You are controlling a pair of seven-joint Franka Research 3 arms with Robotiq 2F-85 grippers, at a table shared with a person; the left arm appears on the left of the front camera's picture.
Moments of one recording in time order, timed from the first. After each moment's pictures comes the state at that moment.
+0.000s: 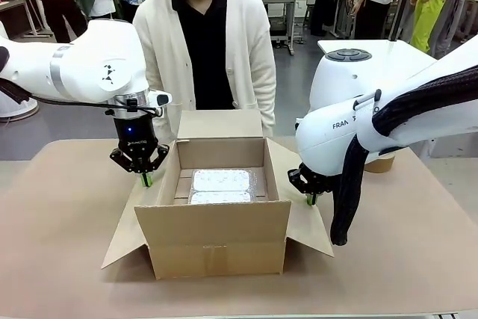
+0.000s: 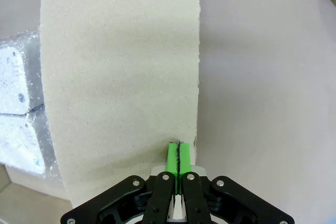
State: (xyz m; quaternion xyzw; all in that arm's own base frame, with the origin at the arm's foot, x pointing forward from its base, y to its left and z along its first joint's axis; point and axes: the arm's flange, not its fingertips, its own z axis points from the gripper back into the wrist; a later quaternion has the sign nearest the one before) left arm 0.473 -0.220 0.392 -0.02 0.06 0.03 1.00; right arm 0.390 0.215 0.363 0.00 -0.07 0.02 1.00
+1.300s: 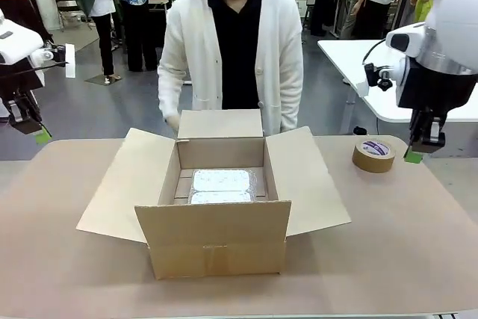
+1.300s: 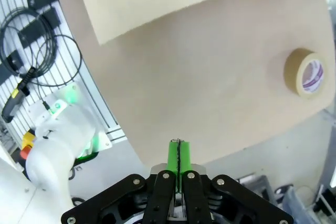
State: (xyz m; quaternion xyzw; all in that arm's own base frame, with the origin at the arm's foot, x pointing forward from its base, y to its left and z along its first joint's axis) left arm 0.371 -0.063 0.541 0.01 -0.10 -0.52 0.85; right arm 0.310 0.085 0.540 -0.06 -0.02 0.58 0.82
